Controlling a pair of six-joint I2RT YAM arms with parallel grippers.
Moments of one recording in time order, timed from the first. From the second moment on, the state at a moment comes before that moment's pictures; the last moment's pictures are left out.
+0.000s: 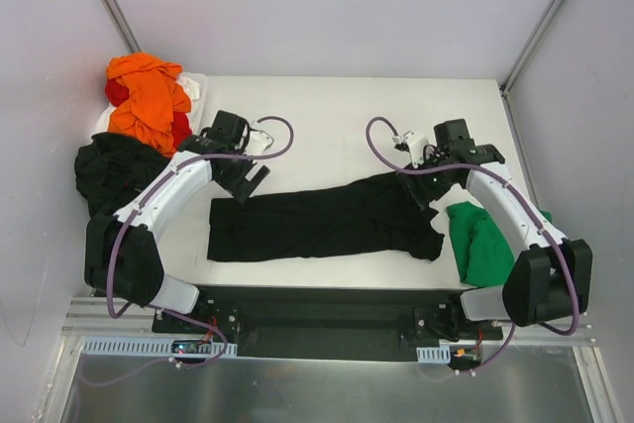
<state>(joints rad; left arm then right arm) -0.31 1.44 1.13 -0.83 -0.03 0.40 0.24 1.35 1.09 -0.89 -0.24 -0.46</state>
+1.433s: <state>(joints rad) -0.31 1.67 1.05 -0.73 0.04 0.36 0.32 1.75 1.29 -0.82 -0.25 -0.44</state>
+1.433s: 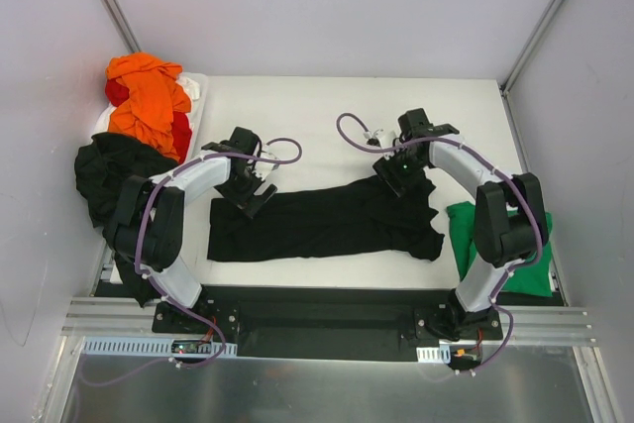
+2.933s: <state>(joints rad) -0.31 1.72 1.05 -0.72 0.00 0.36 0.60 1.40 0.89 -0.96 -0.20 -0.48</state>
